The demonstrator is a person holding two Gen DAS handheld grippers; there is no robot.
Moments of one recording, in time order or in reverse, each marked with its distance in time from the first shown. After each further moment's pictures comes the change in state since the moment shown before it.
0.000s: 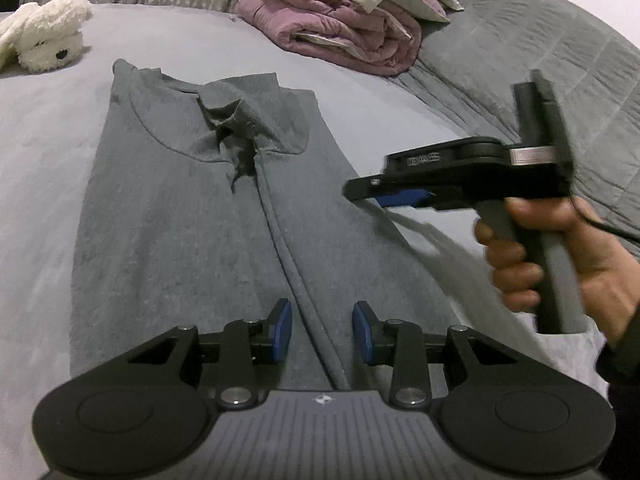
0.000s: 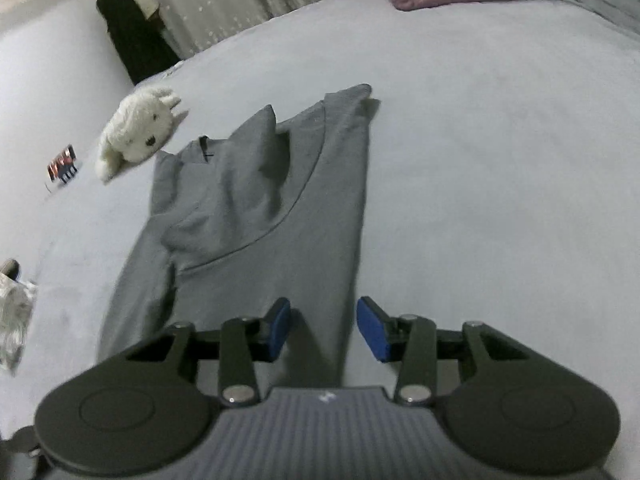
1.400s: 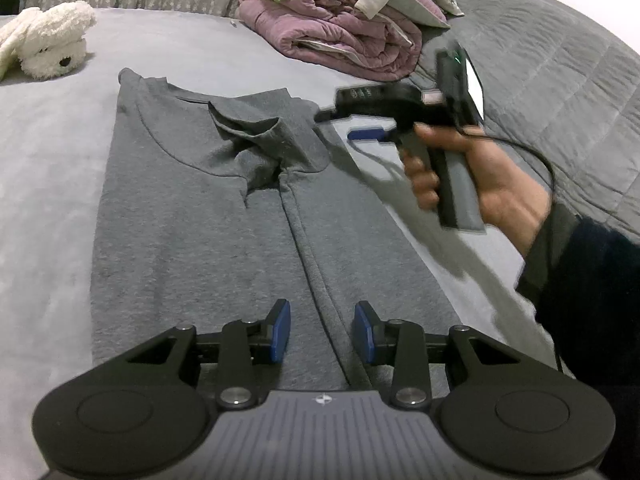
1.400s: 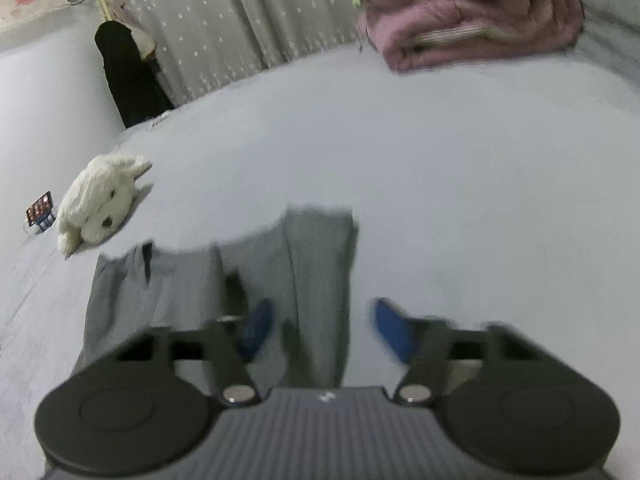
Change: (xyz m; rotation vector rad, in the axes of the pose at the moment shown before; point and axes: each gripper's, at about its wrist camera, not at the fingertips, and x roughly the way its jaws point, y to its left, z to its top) left arm -0.007 0.014 0.009 0.011 -0.009 -0.001; right arm 0.073 -0.025 0.100 -0.015 -0.185 -0.022
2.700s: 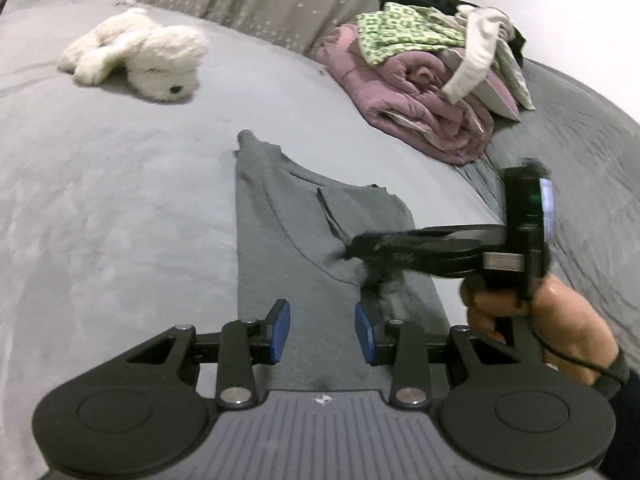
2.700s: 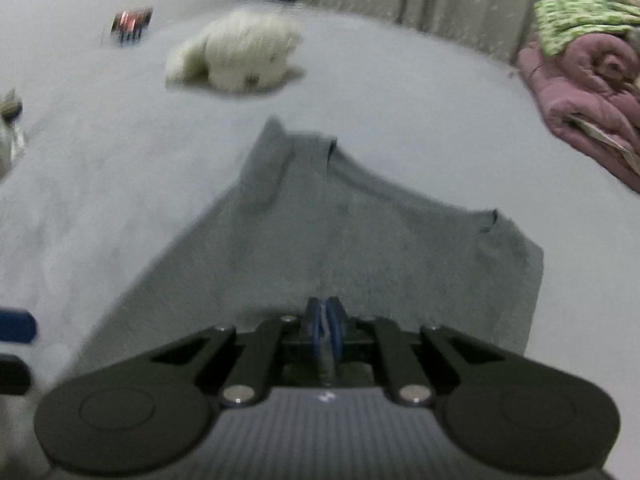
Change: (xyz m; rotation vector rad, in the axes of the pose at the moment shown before) left arm -0.070 0.073 0.045 -0.251 -0.136 0.091; right arm -0.034 0.170 -0.043 -0.501 0.138 0.027
